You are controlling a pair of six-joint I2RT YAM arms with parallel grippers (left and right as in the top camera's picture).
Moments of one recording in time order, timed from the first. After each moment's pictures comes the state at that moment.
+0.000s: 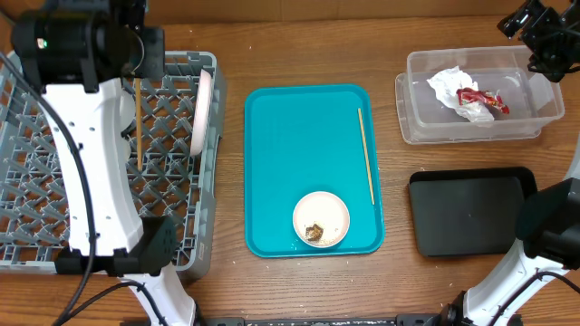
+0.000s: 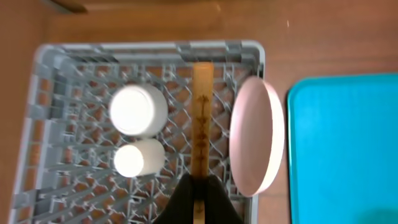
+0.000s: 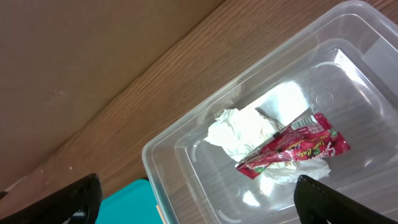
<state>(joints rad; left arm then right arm) -0.01 1.98 2.65 -1.69 -0.16 0.04 -0.35 2.04 2.15 -1.07 -0.35 0.38</state>
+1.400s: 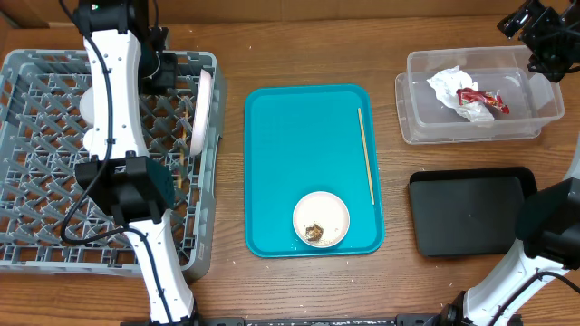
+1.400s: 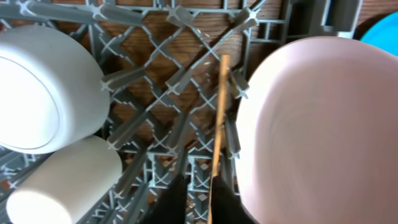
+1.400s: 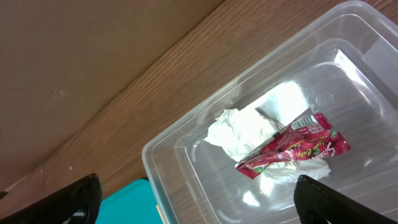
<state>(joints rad) 0.10 2.37 2.58 -1.65 -0.04 0.08 -0.35 2.04 2.15 -1.07 -0.35 0.38</state>
